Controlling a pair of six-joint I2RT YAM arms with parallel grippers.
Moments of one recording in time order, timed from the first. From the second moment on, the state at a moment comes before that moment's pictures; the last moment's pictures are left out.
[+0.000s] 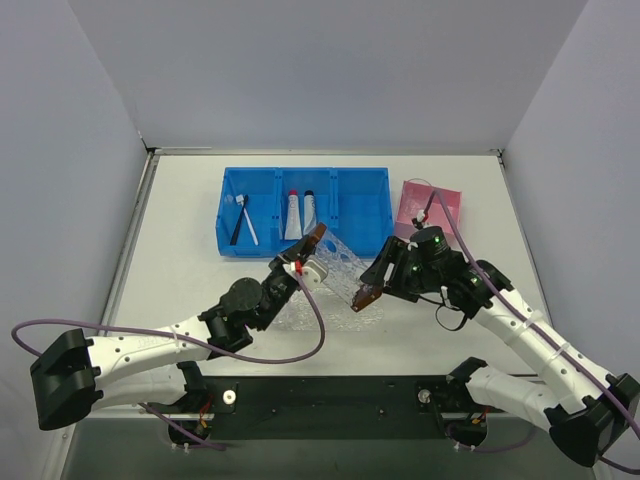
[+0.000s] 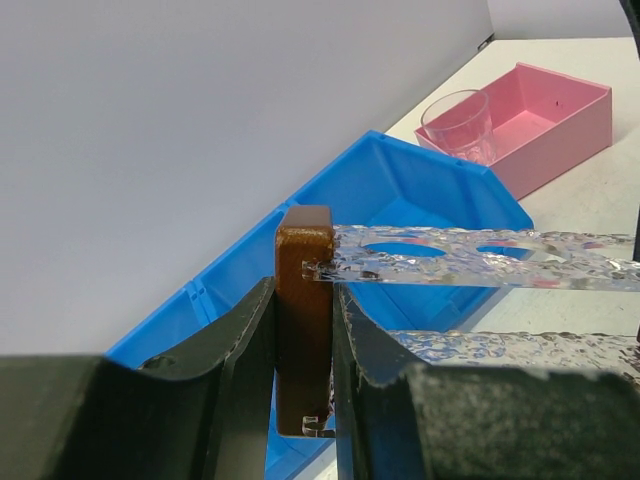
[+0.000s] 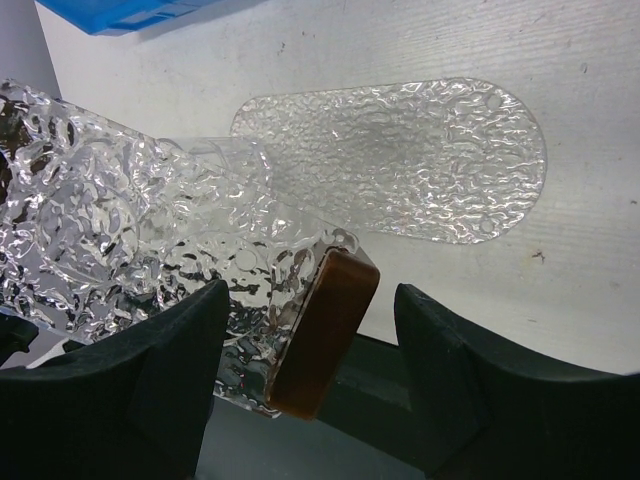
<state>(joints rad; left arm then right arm) -1.10 1.06 0.55 0.68 -0.48 0.53 0.62 0.97 0.89 -0.70 -0.08 0.92</state>
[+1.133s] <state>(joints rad) -1.13 1.05 0.50 0.76 -0.39 0.54 0.51 0.89 0.83 -0.67 -0.11 0.88</state>
